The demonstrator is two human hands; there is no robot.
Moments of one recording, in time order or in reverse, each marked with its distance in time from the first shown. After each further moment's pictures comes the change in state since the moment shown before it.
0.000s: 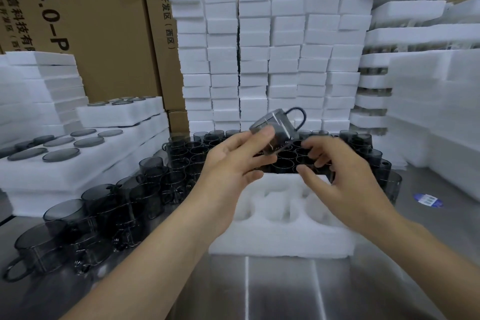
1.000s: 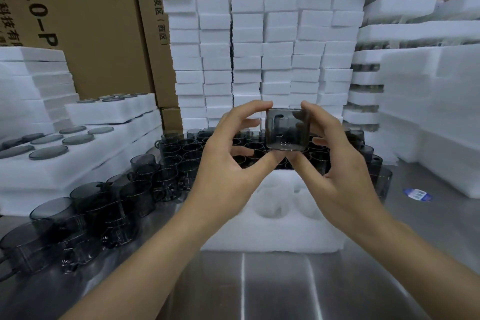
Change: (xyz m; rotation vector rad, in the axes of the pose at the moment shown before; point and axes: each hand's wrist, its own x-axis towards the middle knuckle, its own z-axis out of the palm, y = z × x) left_hand -0.003 -0.009 0.005 0.484 -0.009 0.599; right_hand -0.003 -0.032 0.000 0.265 0.179 -0.159
